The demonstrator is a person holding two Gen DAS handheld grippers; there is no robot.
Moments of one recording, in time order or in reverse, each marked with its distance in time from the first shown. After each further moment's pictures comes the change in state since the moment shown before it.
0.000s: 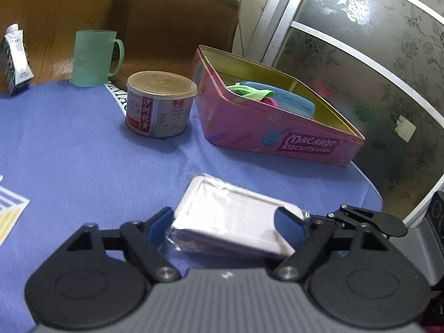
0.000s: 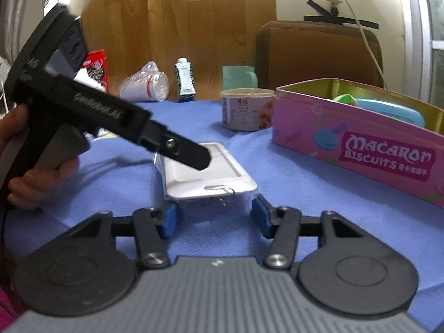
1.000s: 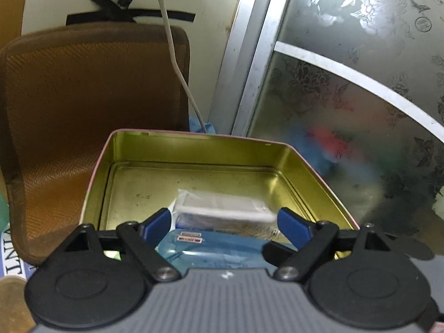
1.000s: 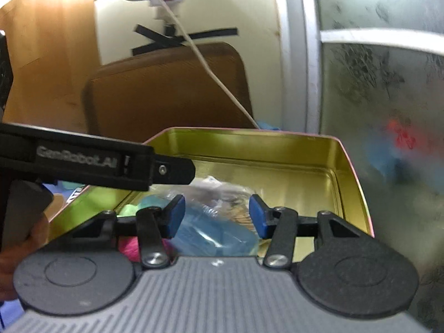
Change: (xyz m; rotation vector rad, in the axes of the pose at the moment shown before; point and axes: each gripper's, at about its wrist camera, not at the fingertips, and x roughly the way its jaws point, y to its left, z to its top) left arm 0.175 -0.106 0.196 0.106 -0.062 0.039; right arm 0.028 -0.187 0.109 0.255 -0.041 -0.377
